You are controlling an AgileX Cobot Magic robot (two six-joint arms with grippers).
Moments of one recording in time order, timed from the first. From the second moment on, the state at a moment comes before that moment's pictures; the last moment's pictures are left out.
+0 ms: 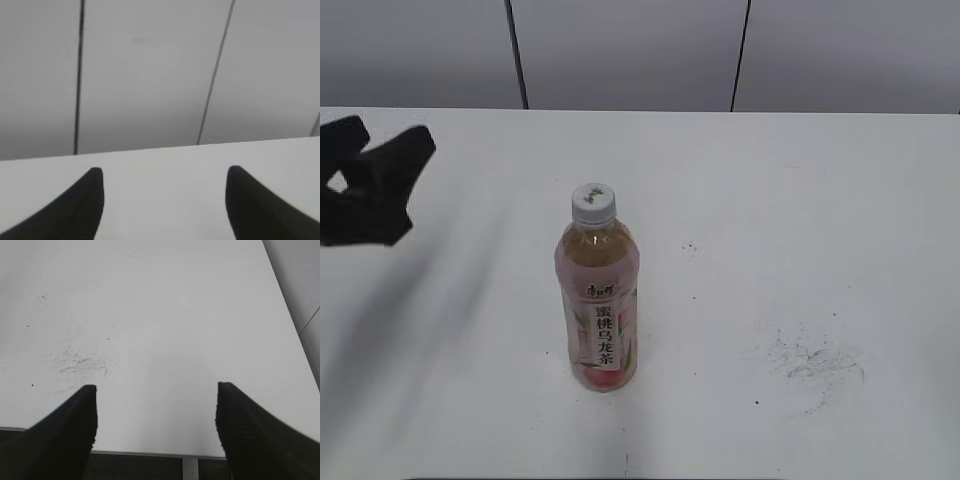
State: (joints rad) left arm -0.31 1.40 -0.24 0.11 -1.10 -0.17; right arm 0.09 -0.01 -0.51 -0.01 1.10 -0.11
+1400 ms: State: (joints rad) left arm -0.36 1.68 -0.39 0.89 -1.21 -0.39; right arm 0.09 -0.01 -0.51 -0.01 1.10 -0.11
